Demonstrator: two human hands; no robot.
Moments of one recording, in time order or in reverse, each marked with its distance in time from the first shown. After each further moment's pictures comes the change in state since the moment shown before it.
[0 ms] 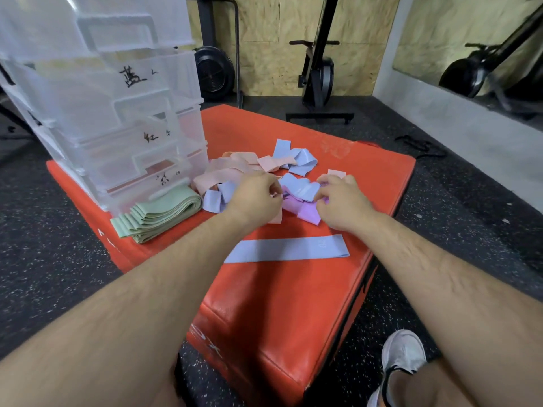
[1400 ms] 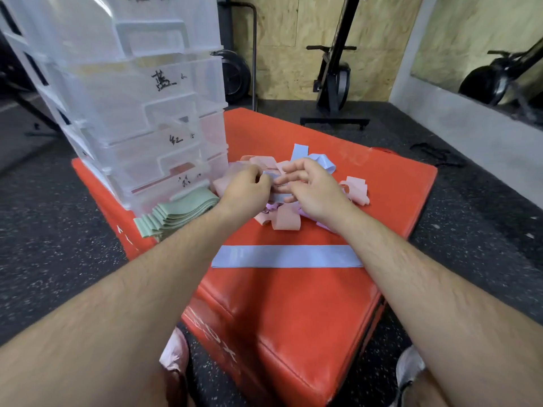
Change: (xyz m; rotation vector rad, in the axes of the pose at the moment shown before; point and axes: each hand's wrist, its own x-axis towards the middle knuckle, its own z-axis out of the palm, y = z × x) left_hand -0.010 -0.010 -0.051 -0.436 0.035 -0.338; right_hand 0.004 -0.108 -0.017 1.066 0.006 -0.028
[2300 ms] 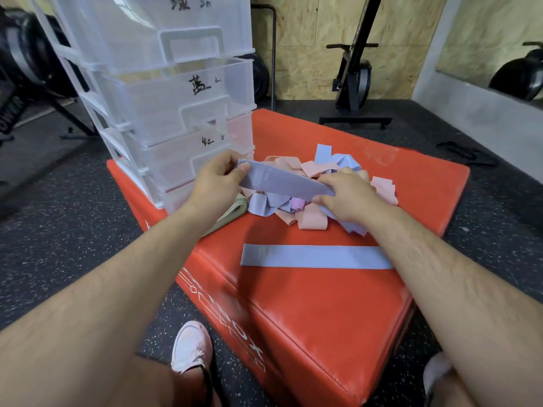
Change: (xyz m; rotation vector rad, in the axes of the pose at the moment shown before) left_hand -0.009 -0.040 -0.085 -0.134 0.180 0.110; right_hand 0.023 0.018 -0.015 -1.076 -0.094 -0.158
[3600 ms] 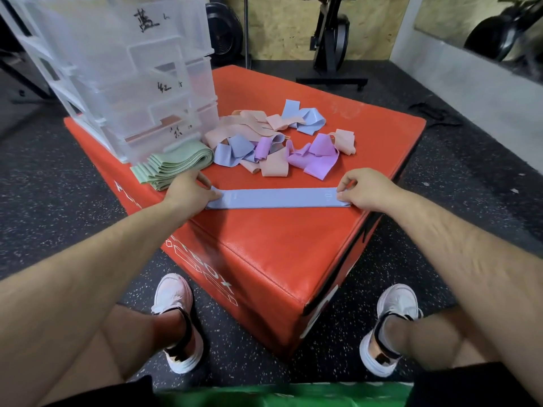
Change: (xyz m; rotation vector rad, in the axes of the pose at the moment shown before) left_hand -0.071 -0.065 0.026 0.368 -0.073 -0.322; right_hand -0.113 0.091 0.011 0.239 -0.152 0.335
